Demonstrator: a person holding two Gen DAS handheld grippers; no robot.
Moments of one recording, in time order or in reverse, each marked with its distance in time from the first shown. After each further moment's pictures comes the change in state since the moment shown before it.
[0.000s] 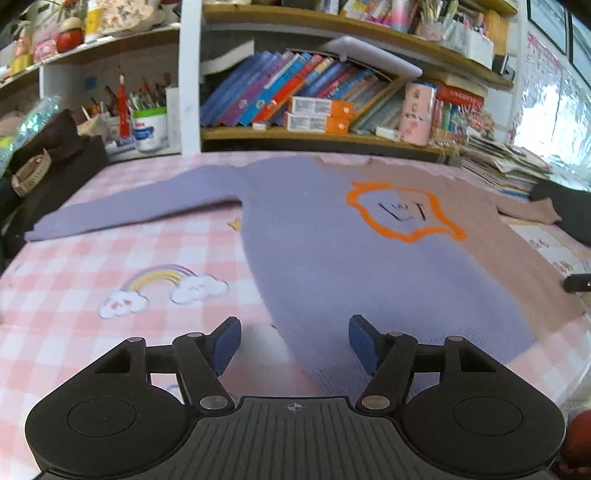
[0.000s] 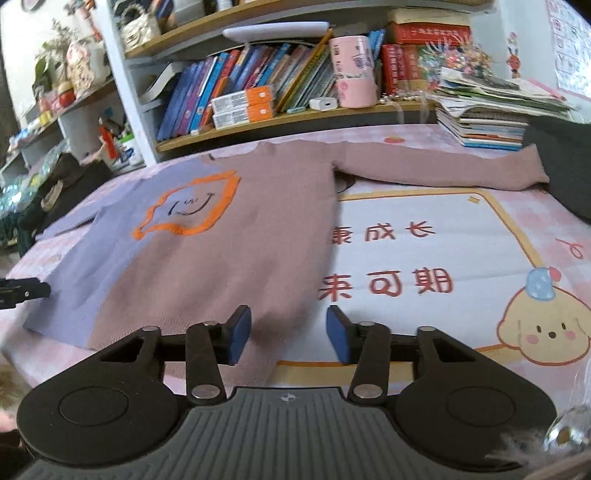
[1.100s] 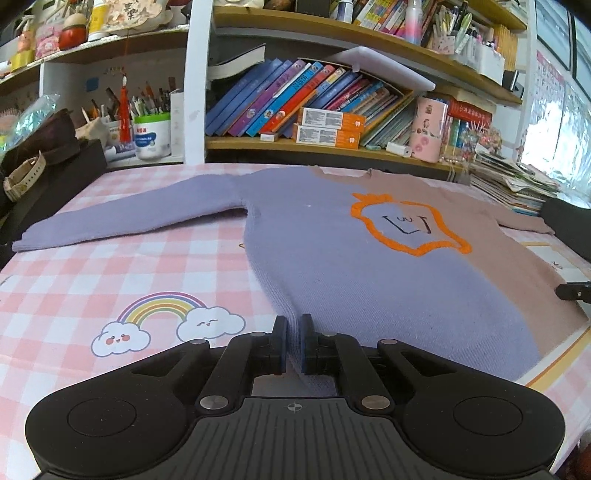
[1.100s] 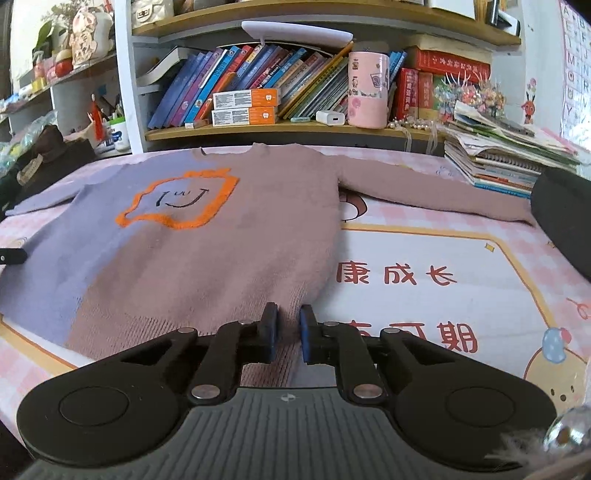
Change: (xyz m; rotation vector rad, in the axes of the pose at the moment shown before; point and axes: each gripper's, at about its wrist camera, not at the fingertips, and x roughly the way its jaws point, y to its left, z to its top) left arm 0.024 0.023 0.013 -0.021 -0.053 -0.016; right arm 0.040 0.025 0.016 -0.120 -0.041 -0.107
